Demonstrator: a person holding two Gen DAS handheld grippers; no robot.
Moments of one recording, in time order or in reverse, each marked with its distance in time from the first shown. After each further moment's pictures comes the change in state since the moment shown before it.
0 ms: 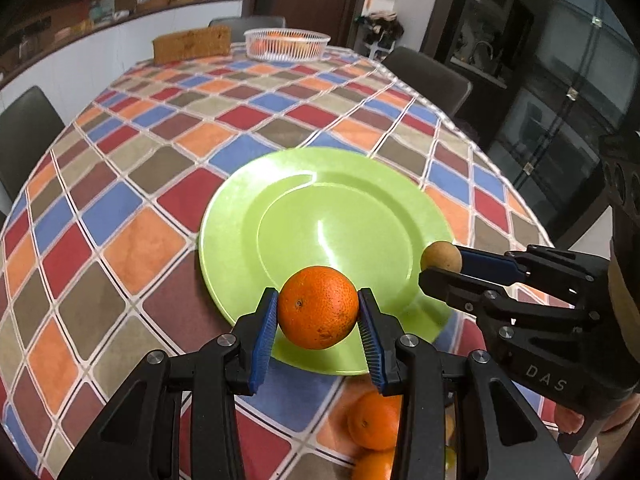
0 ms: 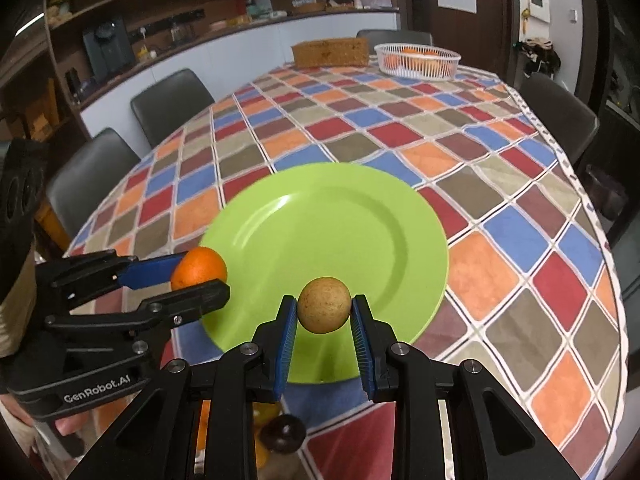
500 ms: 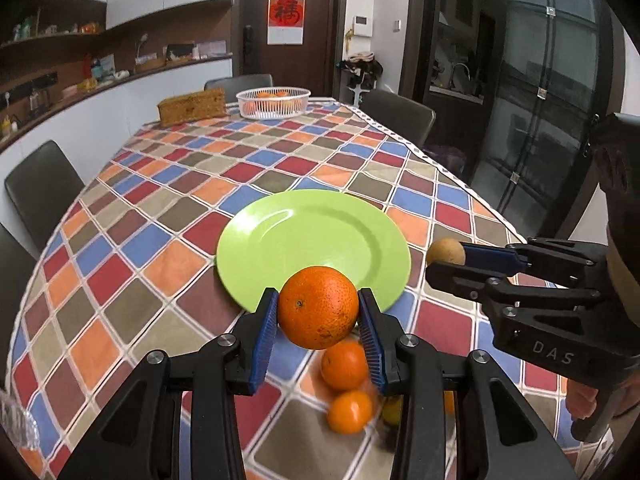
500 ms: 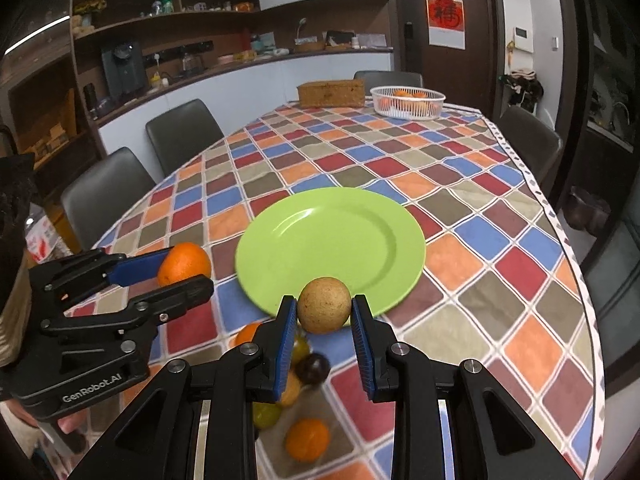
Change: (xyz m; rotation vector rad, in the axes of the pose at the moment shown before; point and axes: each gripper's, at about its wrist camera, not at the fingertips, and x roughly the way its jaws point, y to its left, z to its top) left arm -0.078 -0.032 -0.033 0.109 -0.196 0.036; right arm -0.078 0.021 -0.039 -0.013 -0.153 -0.033
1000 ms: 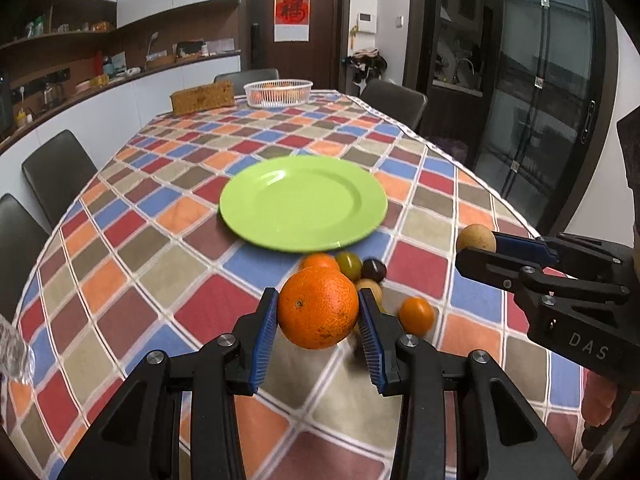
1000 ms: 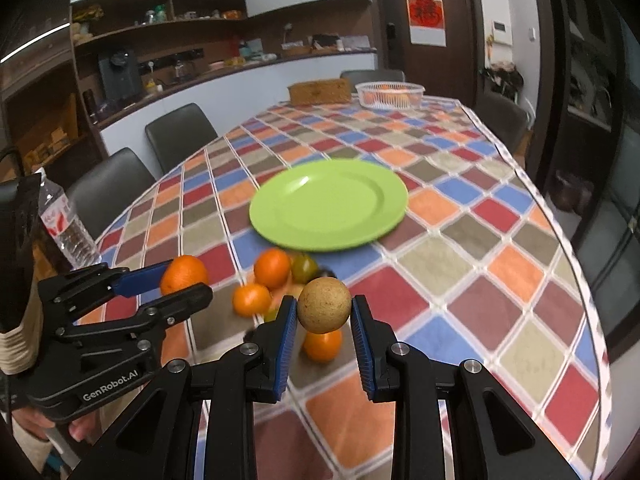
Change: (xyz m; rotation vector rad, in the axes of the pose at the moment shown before) left arm -0.049 -0.030 -0.064 0.002 -0.009 0.046; right arm -0.059 0.014 -0.066 0.039 -0.033 -0.029
